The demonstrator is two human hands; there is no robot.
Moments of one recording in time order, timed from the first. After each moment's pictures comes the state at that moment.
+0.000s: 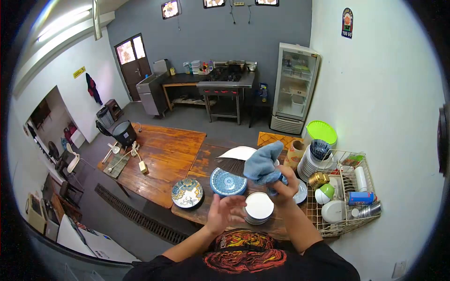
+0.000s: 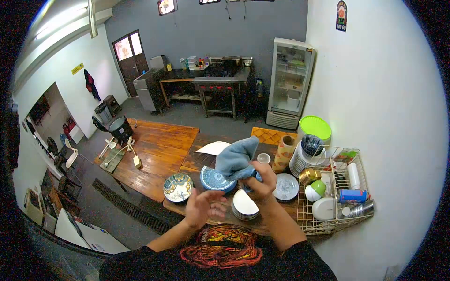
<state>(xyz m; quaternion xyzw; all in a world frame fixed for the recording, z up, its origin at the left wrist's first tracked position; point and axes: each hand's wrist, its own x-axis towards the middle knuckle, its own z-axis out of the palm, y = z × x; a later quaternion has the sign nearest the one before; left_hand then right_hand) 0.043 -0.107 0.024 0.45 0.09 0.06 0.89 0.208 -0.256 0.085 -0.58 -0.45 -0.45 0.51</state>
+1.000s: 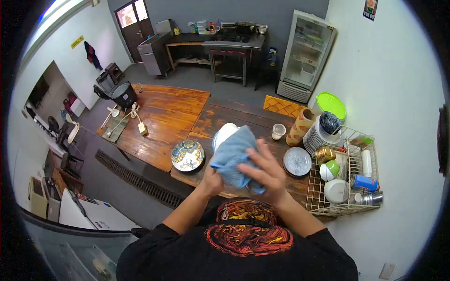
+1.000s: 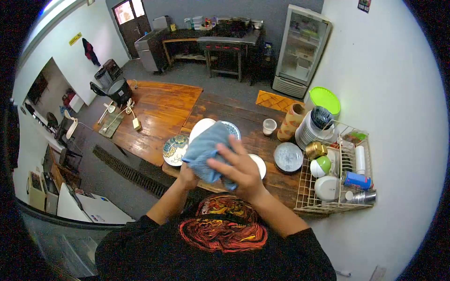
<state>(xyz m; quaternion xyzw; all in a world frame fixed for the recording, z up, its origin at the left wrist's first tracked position) 0.050 -0.082 0.037 0.50 0.01 0.22 0.84 0.158 -0.246 0.071 -0.58 -0.55 -0.23 0.55</state>
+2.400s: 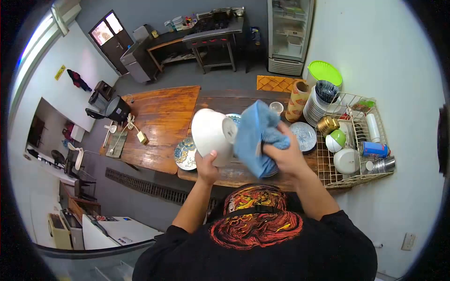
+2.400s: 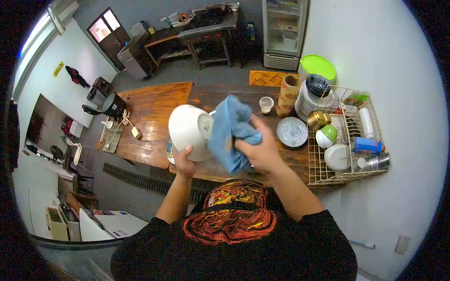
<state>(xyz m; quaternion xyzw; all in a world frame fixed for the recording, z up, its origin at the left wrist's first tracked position) 0.062 -0.047 -0.015 0.63 0.01 0.28 0.73 0.180 -0.266 0.068 -0.56 -0.22 0.23 0.76</state>
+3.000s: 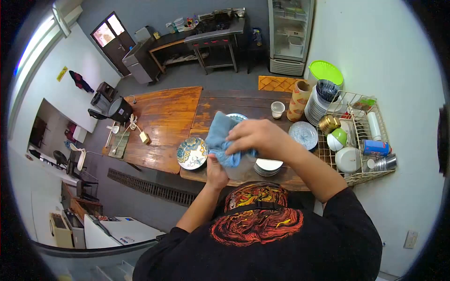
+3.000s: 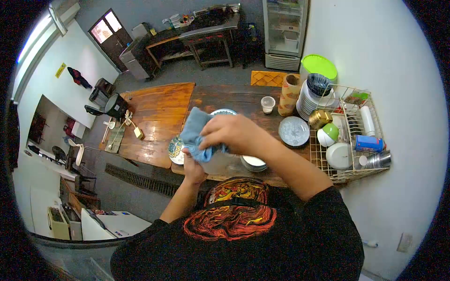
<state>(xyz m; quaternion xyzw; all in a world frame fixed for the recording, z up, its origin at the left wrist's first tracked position) 0.061 -0.086 -0.002 0.38 0.05 0.22 0.90 0.213 -0.223 0.105 -0.56 -0.73 -0.07 0.39</state>
